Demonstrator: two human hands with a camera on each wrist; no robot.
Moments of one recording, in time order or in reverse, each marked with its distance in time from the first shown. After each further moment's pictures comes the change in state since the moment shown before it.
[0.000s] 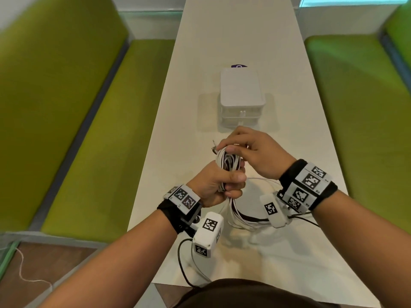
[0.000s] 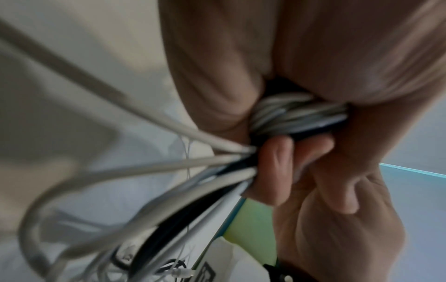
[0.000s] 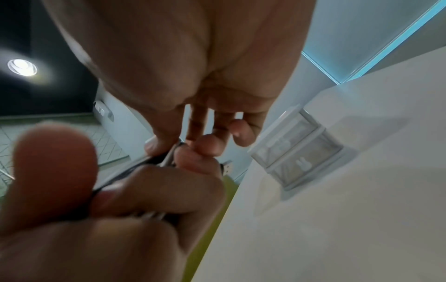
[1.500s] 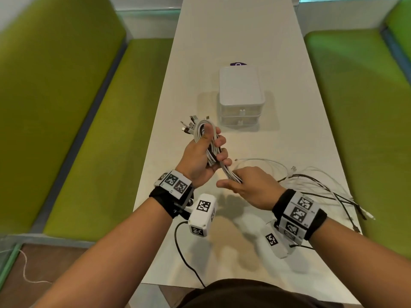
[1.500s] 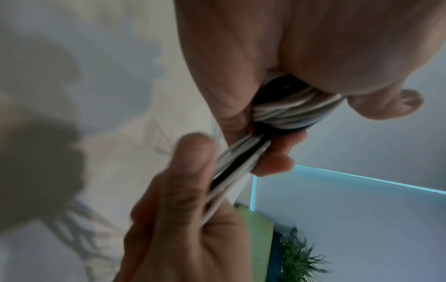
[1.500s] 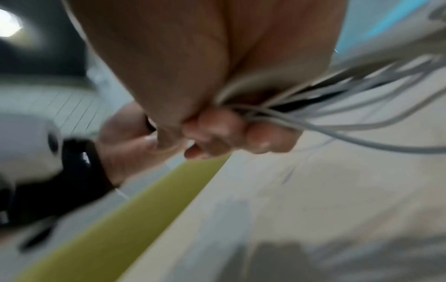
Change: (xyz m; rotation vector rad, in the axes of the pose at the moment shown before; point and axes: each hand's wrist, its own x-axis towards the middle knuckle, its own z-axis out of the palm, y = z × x) left_hand 0.012 0.038 -0.013 -0.040 0.215 0.266; right_hand -0.035 0.018 0.047 -0.197 -0.180 0.395
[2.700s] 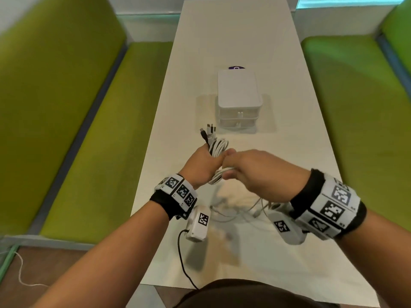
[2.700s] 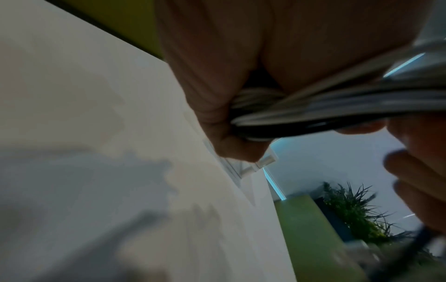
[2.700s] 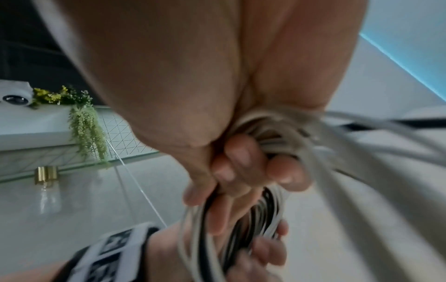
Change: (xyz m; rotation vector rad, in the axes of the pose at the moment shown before) left_hand -0.001 -0.008 -0.003 0.947 0.197 0.007; right_hand -0.027 -0.051 -0.056 -0.349 -0.046 -0.343
